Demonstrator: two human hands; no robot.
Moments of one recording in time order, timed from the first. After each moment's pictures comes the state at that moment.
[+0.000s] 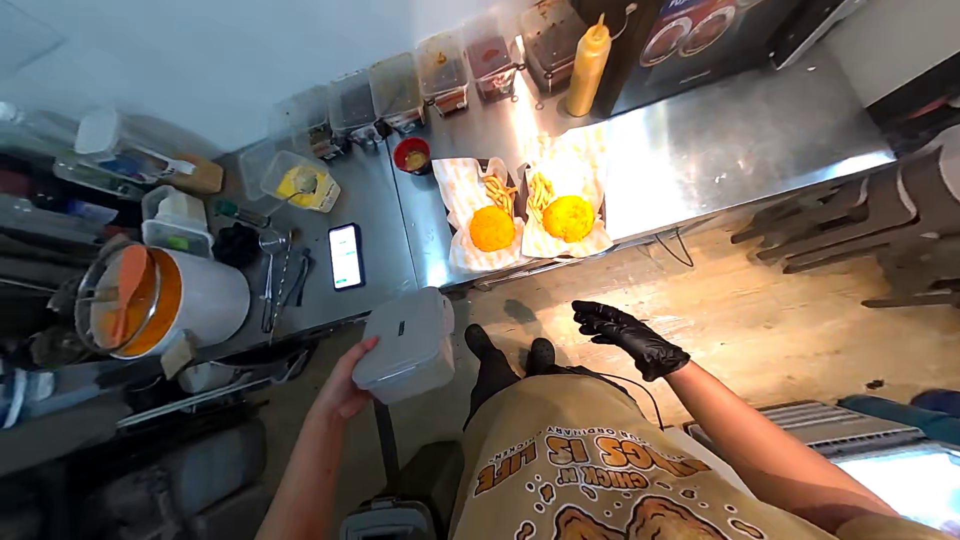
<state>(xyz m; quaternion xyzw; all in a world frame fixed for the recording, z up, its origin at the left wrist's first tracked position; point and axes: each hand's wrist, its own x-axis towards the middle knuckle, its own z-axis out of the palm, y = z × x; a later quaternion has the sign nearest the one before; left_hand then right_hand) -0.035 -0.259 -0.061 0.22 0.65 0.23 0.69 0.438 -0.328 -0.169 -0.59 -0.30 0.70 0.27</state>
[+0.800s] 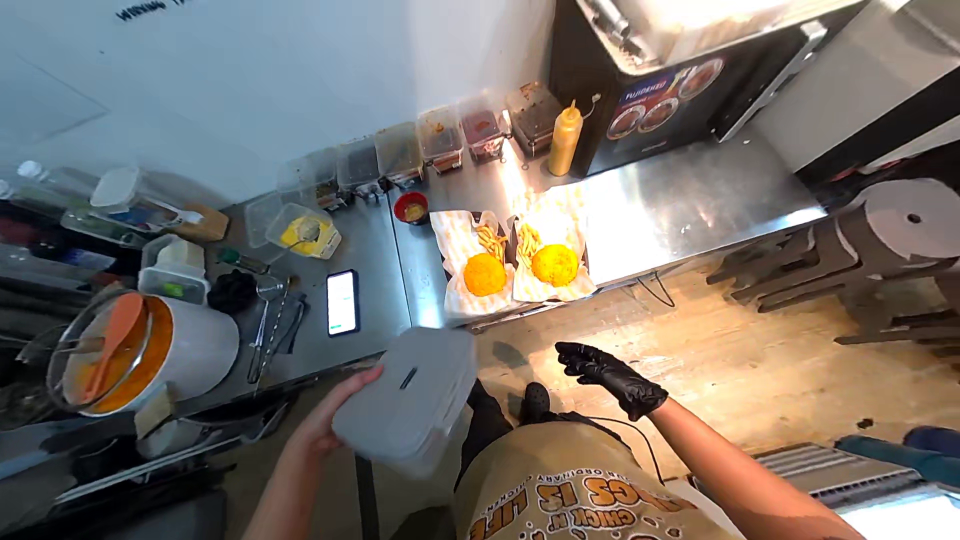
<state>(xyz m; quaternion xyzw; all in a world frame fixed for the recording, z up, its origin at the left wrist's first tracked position) -0.024 -0.222 -0.031 0.34 0.59 0.17 0.71 0.428 -0.319 -0.165 -0.59 -0.30 0.70 0.27</state>
